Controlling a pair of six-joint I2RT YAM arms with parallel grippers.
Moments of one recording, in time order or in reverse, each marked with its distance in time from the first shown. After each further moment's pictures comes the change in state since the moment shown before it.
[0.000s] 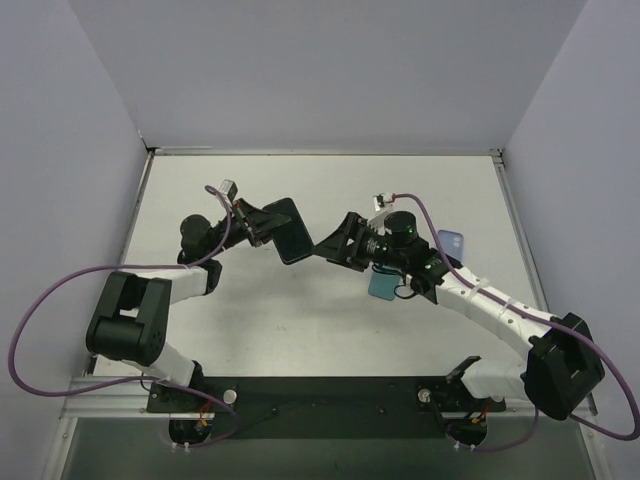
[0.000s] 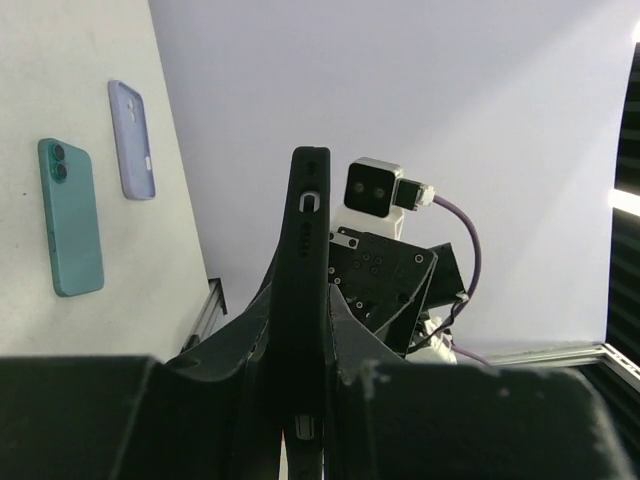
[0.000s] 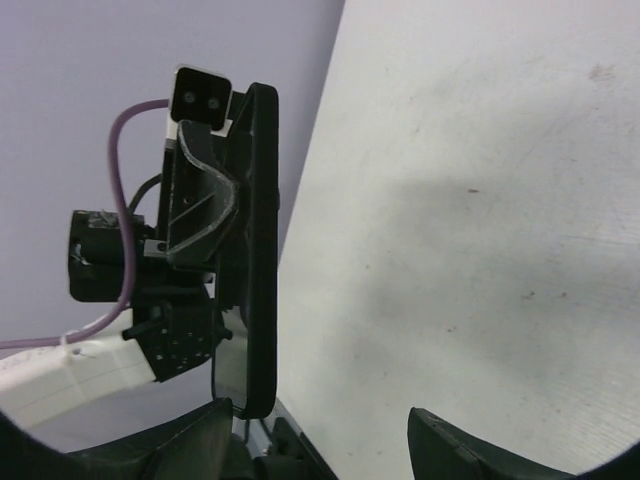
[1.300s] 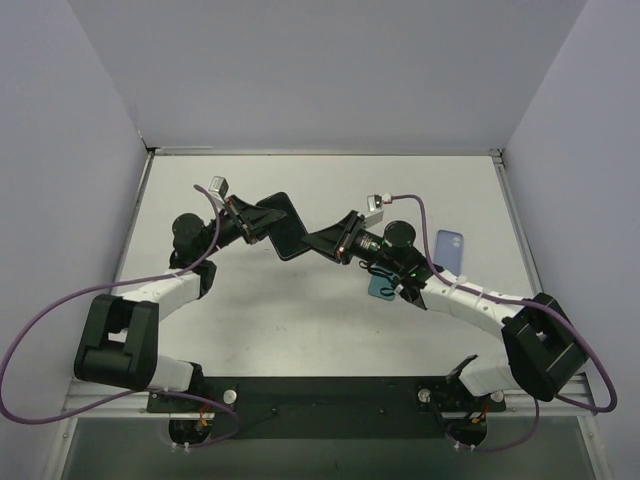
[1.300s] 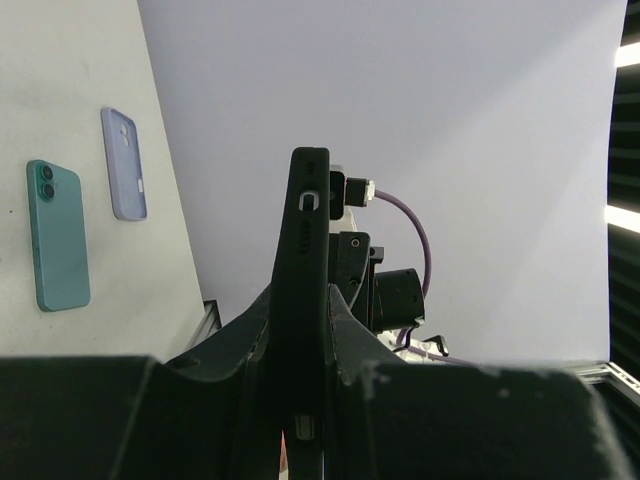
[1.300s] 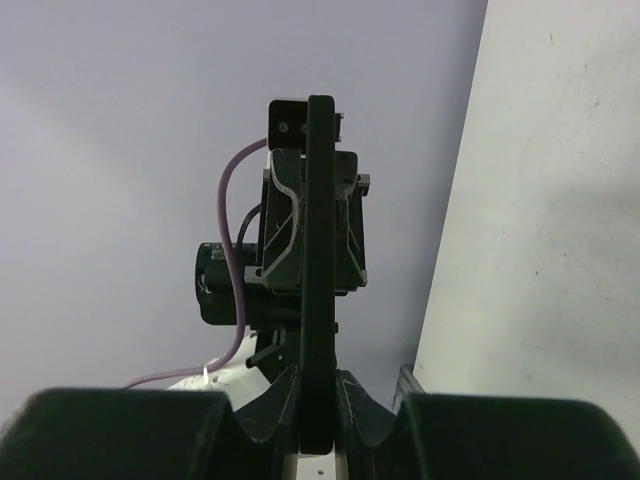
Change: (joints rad) left arm 0.007 -0.145 -0.001 -0.120 -0.058 0.013; right arm 0.032 0.102 -0.138 0.639 -0.028 0.424
